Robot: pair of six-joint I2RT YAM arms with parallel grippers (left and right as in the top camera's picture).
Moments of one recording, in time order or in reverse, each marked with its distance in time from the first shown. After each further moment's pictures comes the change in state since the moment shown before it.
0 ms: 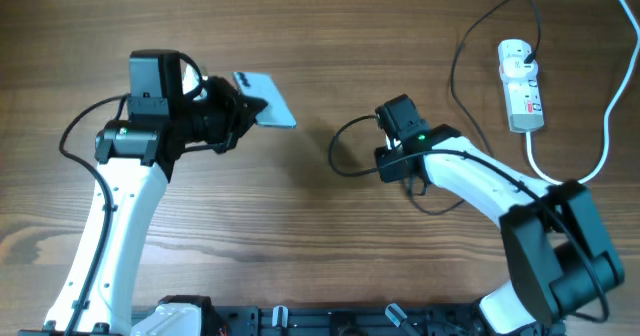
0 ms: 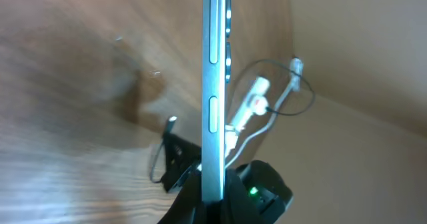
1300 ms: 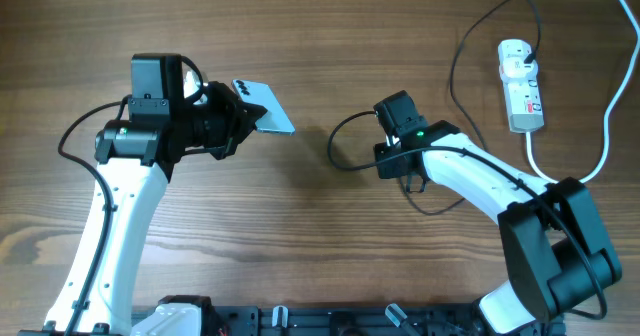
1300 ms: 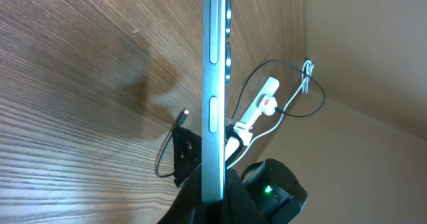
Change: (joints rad) left arm 0.000 -0.001 0.000 -0.070 -0.022 -0.006; right arm 0.001 0.021 0.021 -0.005 0.027 0.058
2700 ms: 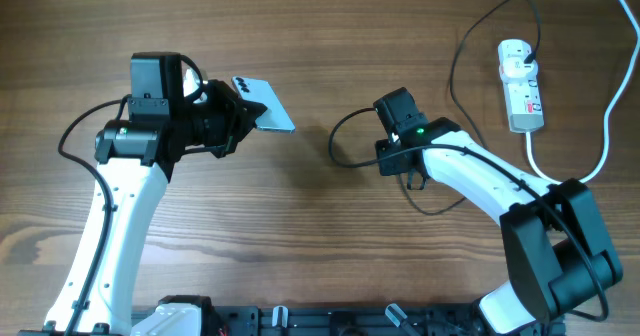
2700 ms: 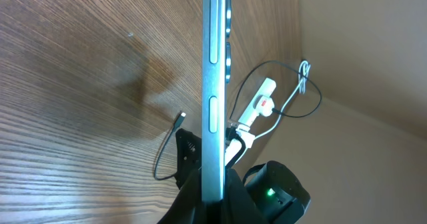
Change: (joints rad) left arm 0.000 0.000 0.000 0.018 0.000 0.000; right arm 0.000 -0.004 0.024 -0.026 0.037 0.006
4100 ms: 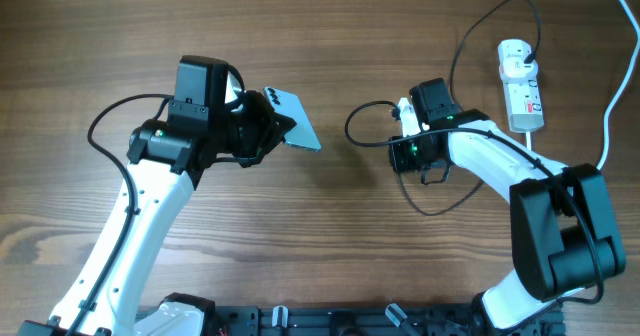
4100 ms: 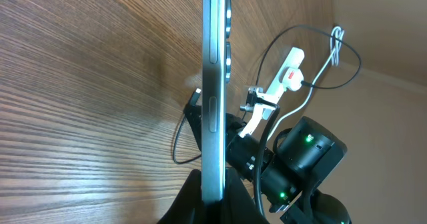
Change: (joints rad) left arm -0.184 0.000 0.000 -0.017 -0.092 -0.001; right arm -0.182 0.054 -0.011 0.018 -0.370 -0.120
